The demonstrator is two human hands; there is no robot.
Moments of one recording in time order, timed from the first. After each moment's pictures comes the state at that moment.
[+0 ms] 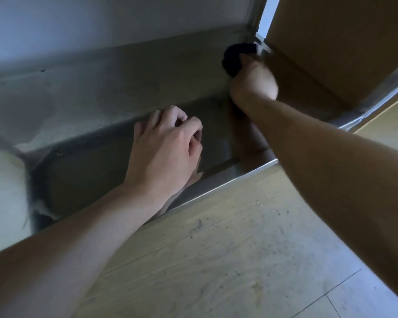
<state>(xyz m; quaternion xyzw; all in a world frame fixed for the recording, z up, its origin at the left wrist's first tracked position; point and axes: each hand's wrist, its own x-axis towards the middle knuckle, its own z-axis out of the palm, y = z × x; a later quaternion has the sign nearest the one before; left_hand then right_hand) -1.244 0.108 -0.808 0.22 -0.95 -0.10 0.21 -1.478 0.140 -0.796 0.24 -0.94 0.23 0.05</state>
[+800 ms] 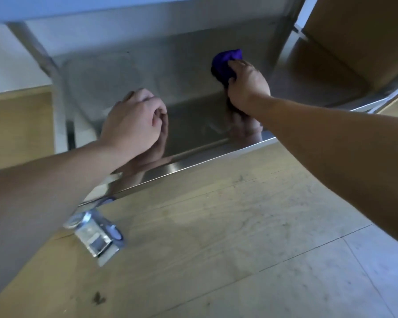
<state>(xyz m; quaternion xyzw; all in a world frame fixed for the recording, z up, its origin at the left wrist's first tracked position) -1.084 0.024 -0.785 0.28 -0.93 -0.11 0.19 -1.327 0.121 -0.785 0.41 -0.88 0.24 0.01</state>
